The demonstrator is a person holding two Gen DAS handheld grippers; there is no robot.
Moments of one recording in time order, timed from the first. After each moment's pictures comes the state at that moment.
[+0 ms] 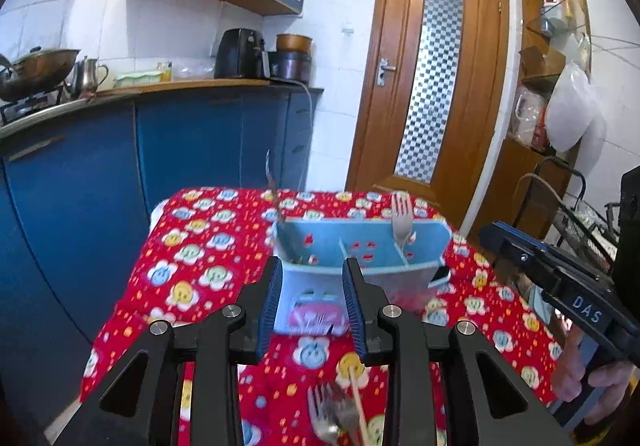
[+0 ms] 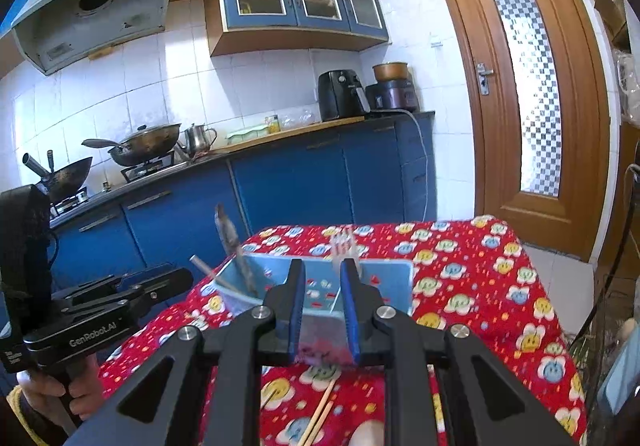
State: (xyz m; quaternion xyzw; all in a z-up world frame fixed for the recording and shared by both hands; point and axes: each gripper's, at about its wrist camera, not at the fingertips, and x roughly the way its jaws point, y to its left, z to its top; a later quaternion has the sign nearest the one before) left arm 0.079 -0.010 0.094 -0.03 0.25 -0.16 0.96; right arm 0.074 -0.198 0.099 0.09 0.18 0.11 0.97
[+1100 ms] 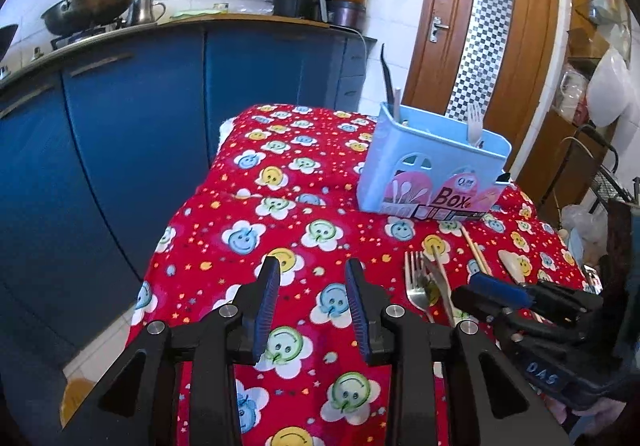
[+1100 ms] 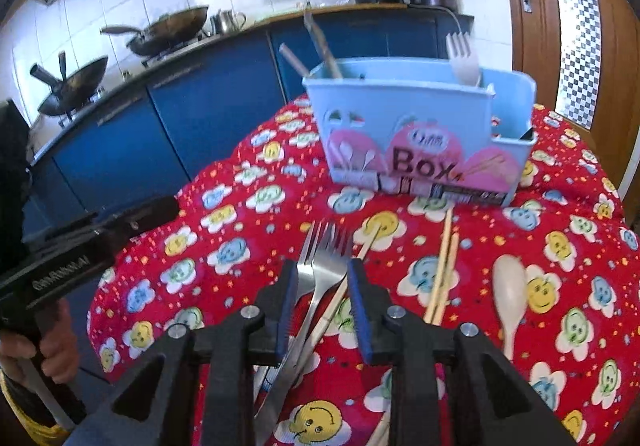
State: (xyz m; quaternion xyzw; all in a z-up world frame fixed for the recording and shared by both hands) left arm 0.028 0.064 0.035 -0.04 0.34 -0.08 0.94; right arm 0.053 -0.096 0.006 0.05 0.37 0.15 0.92
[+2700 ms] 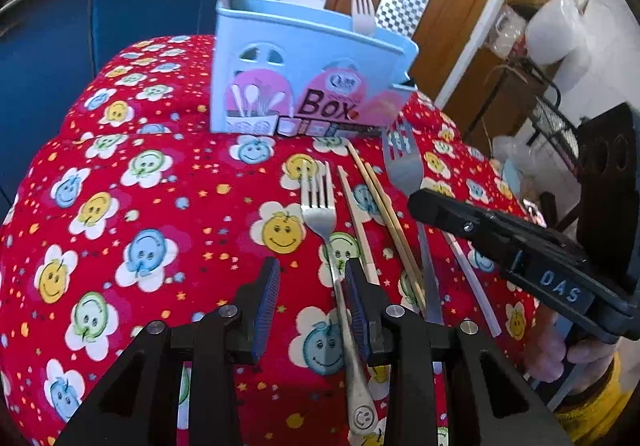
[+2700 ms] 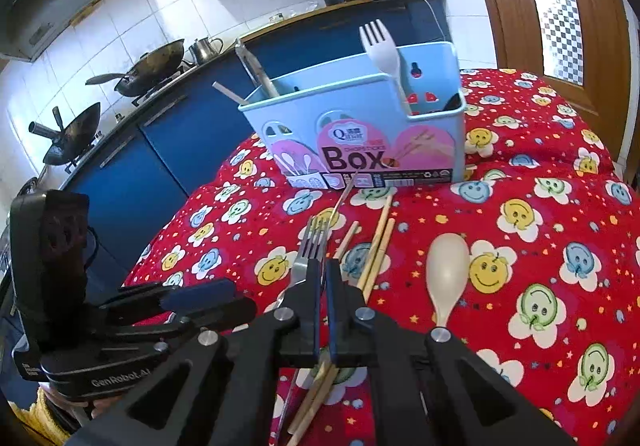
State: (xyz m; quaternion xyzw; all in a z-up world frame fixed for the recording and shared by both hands) left arm 0.043 -0.034 -0.006 -0.03 0.44 -0.24 0.87; right arm 0.048 -0.171 0.007 0.15 0.35 0.16 0.91
